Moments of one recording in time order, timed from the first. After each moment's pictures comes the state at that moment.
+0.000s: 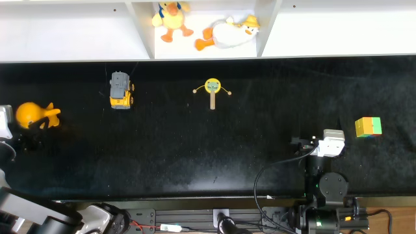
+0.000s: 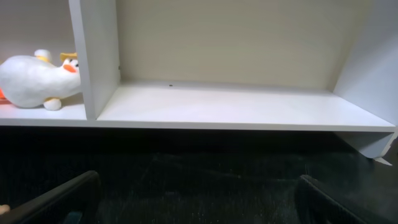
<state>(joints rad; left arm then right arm) 1.08 1.49 0.90 -0.46 0.84 0.81 -0.04 0.01 0.02 -0.01 0.08 -0.06</state>
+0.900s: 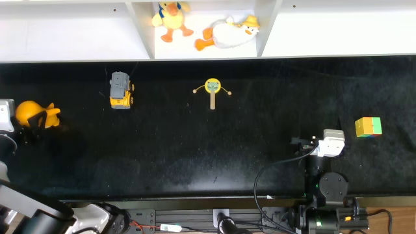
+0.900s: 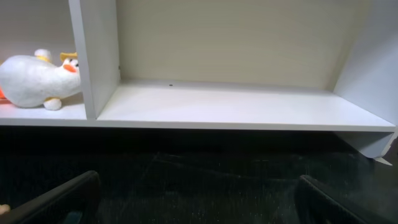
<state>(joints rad) 1.03 1.56 0.90 -0.32 0.82 0.78 -0.04 0.01 0.02 -0.01 0.08 -0.06</state>
